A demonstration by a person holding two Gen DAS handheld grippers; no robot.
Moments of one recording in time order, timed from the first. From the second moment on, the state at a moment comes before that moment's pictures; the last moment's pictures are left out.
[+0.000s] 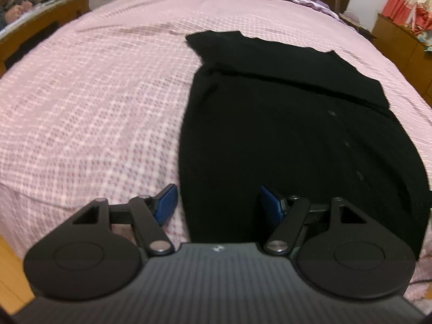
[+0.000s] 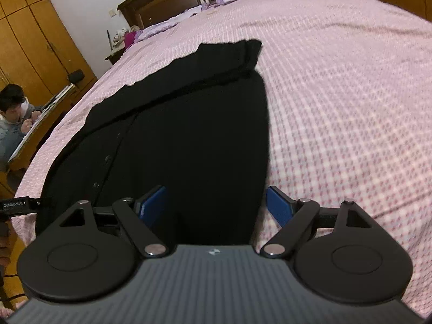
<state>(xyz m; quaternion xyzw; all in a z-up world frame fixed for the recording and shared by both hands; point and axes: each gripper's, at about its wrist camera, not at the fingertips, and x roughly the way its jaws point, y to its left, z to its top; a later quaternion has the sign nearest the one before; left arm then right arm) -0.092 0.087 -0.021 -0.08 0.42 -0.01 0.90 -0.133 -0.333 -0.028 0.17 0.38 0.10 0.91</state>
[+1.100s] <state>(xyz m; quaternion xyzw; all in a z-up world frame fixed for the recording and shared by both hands) -0.112 0.099 -0.023 -0.24 0.39 -0.14 0.88 -0.163 -0.353 -0.032 0.26 0.31 0.12 0.91</state>
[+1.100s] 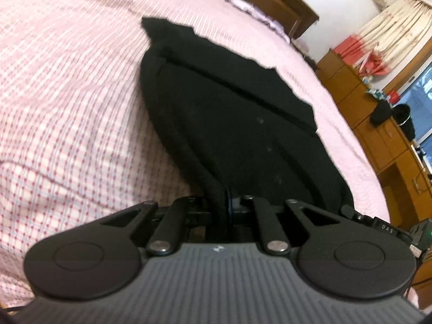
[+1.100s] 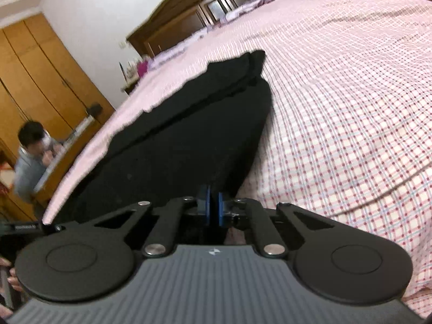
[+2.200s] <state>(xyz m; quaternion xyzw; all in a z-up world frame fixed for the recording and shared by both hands) 0.023 0.098 -0.030 -0.15 0.29 -0.04 0.94 0.001 -0.350 -0.035 0.20 0.24 0.06 0.95</state>
